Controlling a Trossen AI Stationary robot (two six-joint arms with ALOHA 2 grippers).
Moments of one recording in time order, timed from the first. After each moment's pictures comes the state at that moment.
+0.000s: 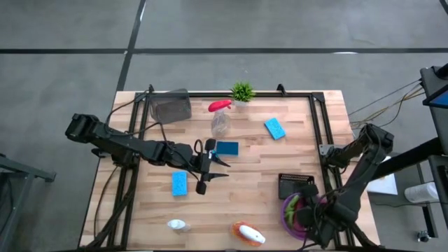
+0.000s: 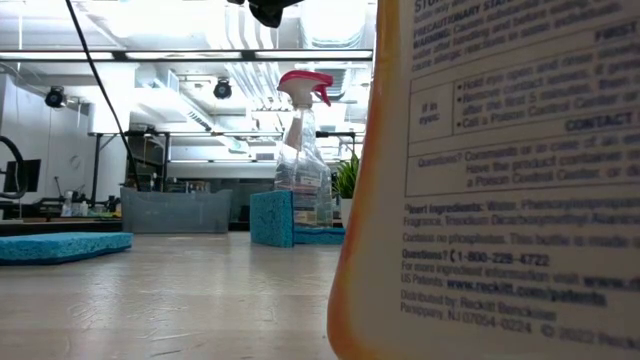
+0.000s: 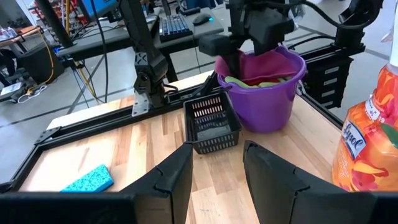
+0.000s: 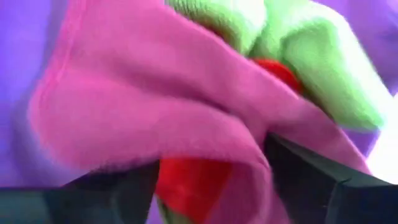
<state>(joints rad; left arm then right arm) -0.24 1.43 0.91 0.24 -0.09 0.21 0.99 1.60 1.28 -1.24 0.07 0.78</state>
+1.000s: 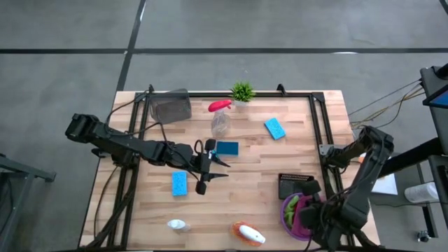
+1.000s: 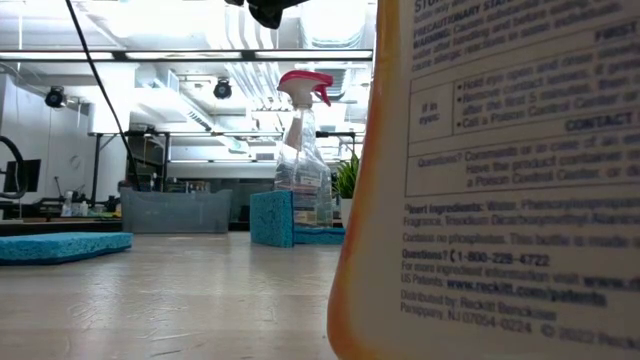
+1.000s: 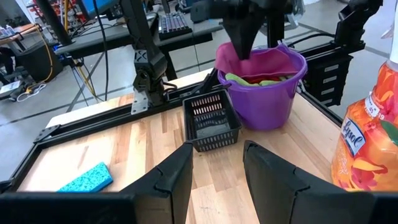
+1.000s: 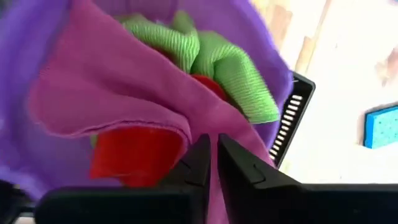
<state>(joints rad) -0.24 1.43 0.91 0.23 -0.09 0.21 1.02 1.63 1.45 -1.43 0.24 0.74</state>
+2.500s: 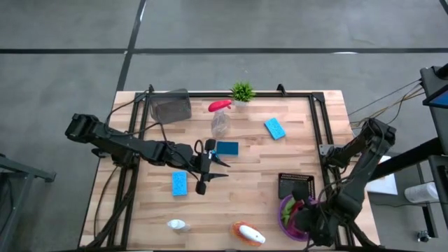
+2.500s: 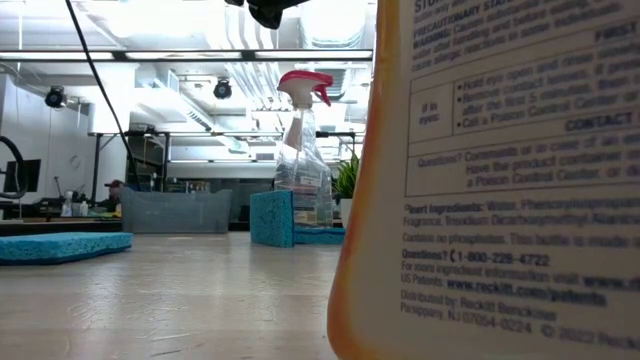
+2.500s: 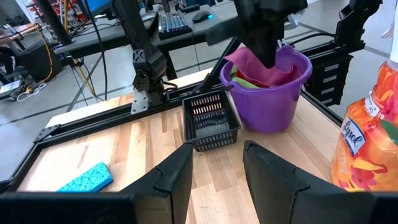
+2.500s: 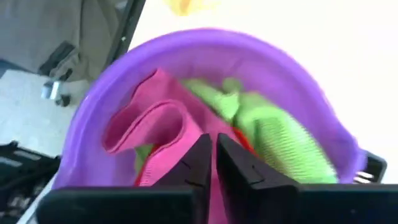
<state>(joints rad) -0.24 1.43 0.91 0.23 -0.09 0.21 0.98 1.51 1.26 -1.01 0.22 0.64</state>
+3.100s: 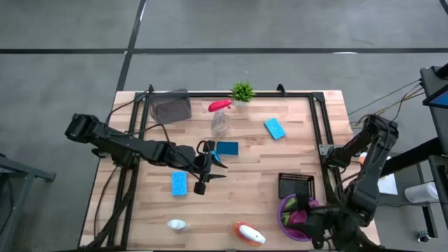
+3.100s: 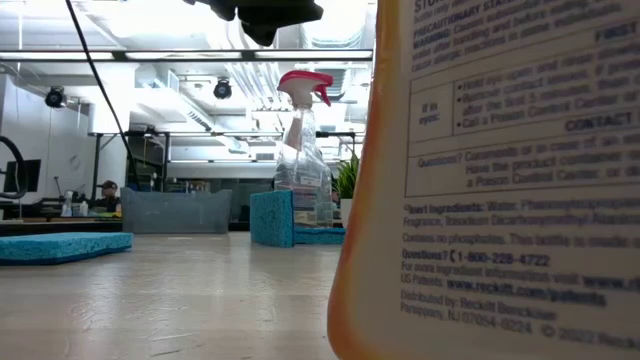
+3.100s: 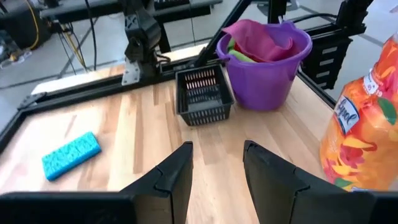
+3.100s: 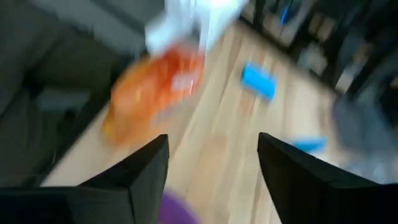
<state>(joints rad) -0.24 1.43 0.91 0.13 -0.09 0.13 1.05 1.45 1.28 -0.72 0.76 0.21</state>
